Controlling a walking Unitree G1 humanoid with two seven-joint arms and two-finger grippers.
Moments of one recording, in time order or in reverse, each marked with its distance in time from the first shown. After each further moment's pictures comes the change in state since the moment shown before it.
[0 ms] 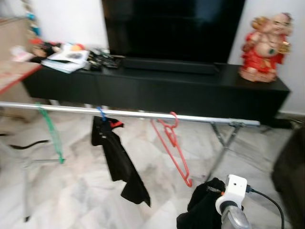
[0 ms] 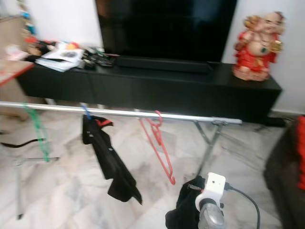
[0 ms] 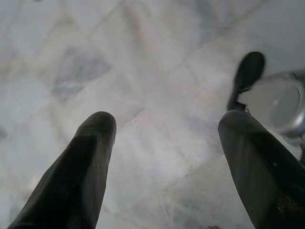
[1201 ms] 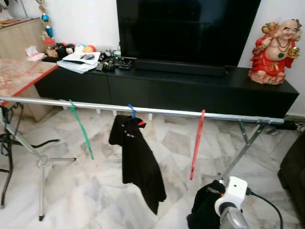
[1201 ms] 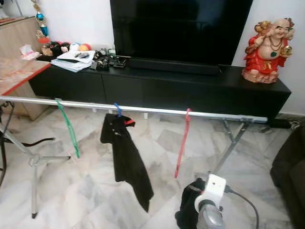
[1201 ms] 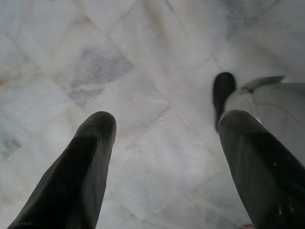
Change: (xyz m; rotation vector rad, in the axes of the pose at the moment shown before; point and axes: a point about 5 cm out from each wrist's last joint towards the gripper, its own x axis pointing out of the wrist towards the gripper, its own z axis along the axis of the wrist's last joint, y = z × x) left arm 0.000 -0.003 -0.004 -0.002 0.014 -0.009; right arm 0.002 0.002 -0.002 0.050 0.020 -0.015
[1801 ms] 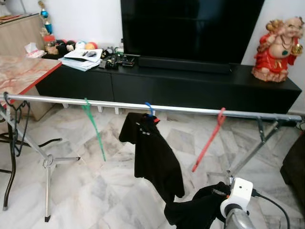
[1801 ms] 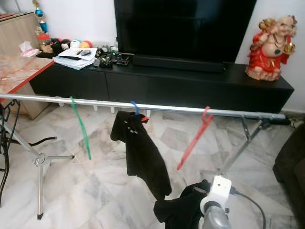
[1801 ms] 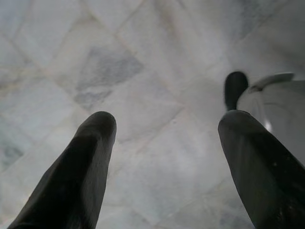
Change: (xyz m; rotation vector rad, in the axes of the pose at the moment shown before) left arm 0.000 -0.002 0.001 -0.003 -0.001 -0.004; right arm -0.002 -0.002 -0.004 -0.024 0.015 0.000
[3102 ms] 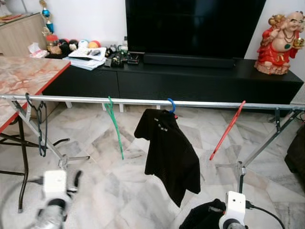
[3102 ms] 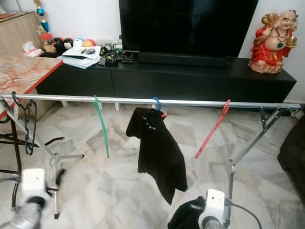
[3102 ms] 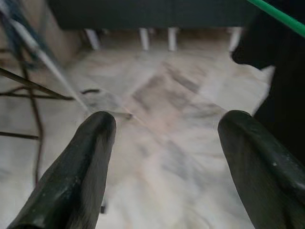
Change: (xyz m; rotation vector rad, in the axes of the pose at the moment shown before) left arm -0.052 0.014 0.139 -0.104 -0.895 0.042; right arm -0.015 -0.025 -0.038 -0.117 0.178 -0.023
